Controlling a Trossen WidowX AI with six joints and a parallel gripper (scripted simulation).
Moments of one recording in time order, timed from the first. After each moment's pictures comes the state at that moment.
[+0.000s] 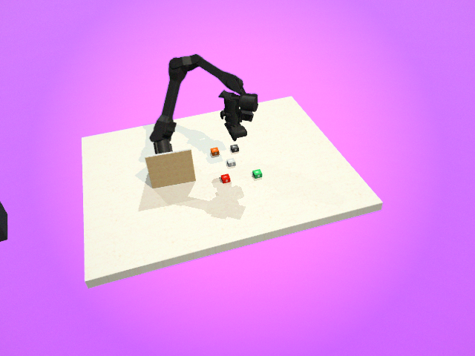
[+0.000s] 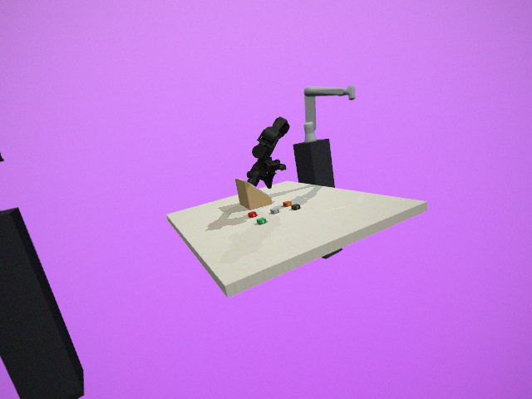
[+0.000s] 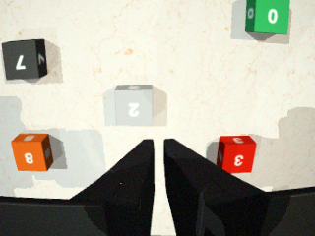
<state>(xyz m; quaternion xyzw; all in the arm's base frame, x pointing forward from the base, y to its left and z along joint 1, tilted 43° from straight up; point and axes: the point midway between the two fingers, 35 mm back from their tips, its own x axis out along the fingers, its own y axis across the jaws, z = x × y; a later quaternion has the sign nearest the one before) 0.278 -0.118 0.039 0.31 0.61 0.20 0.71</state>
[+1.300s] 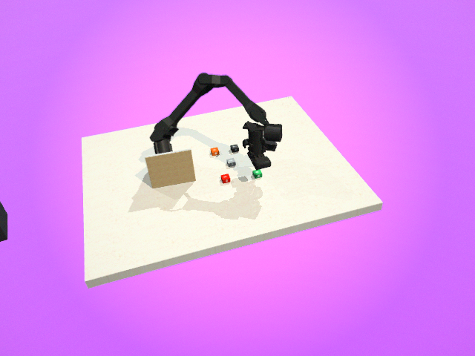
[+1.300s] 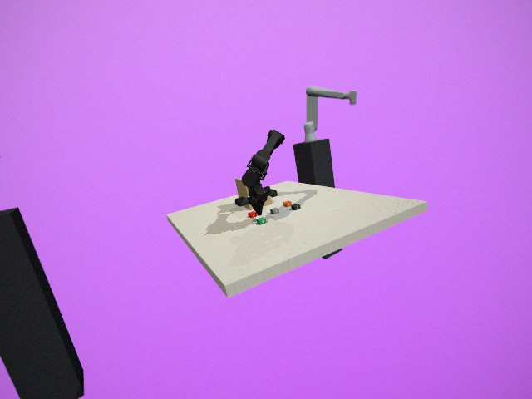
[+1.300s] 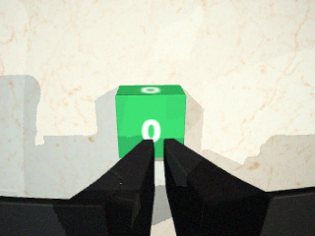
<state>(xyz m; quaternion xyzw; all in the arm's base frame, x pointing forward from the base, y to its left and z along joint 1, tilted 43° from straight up) 0.345 -0.144 -0.093 0.30 0.61 0.20 0.71</state>
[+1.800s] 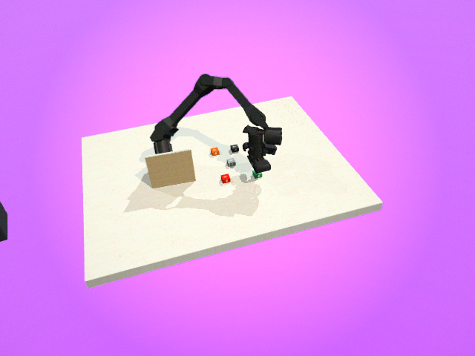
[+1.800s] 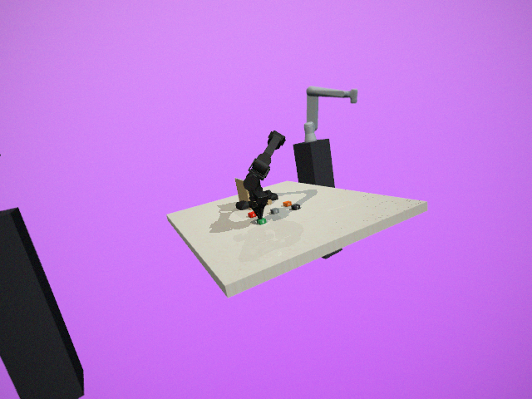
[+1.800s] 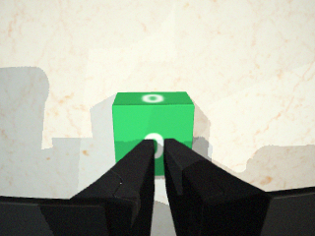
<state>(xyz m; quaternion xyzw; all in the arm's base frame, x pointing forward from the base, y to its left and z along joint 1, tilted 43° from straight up) 0.347 -0.132 -0.105 0.30 0.61 0.20 0.71</state>
